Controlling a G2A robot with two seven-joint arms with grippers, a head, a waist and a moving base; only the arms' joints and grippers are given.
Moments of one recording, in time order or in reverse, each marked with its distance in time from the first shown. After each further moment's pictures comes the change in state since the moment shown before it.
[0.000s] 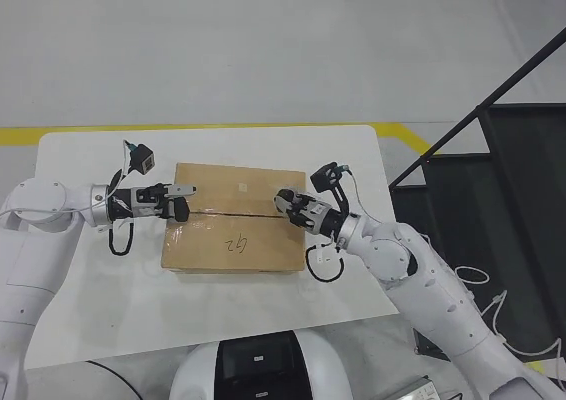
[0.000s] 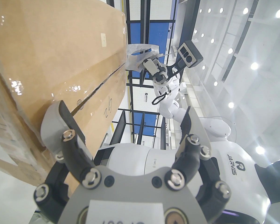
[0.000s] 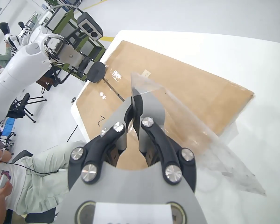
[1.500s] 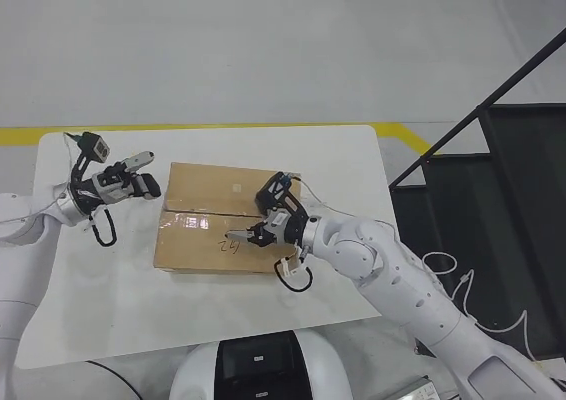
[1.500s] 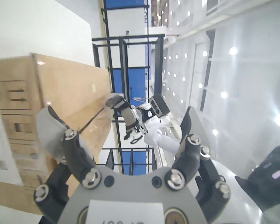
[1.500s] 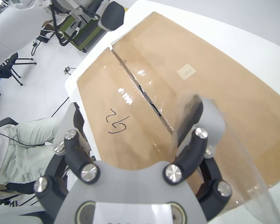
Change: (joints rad) left arm 0.083 0.026 -0.146 0.010 -0.075 -0.047 0.231; right arm 0.139 -0.067 -0.176 0.021 -0.135 0.005 0.082
